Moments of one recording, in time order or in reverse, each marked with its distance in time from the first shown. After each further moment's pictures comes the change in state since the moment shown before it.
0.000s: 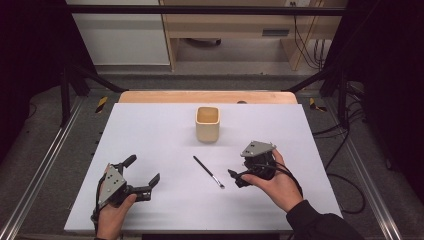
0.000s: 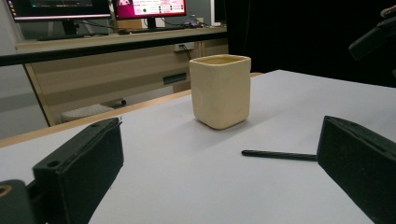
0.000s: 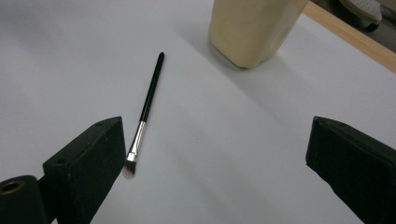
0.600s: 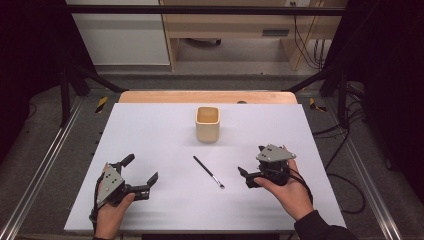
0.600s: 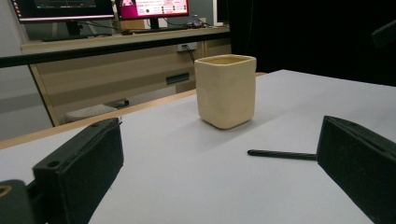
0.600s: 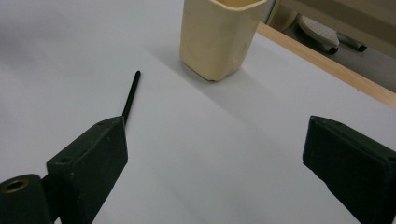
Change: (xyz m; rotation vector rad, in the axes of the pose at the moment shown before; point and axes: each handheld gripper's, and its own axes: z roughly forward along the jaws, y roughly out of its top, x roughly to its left) left arm 0.004 0.000 -0.001 0.002 0.006 0.003; right arm -0.010 -0.022 -0.024 -0.142 -0.087 0.045
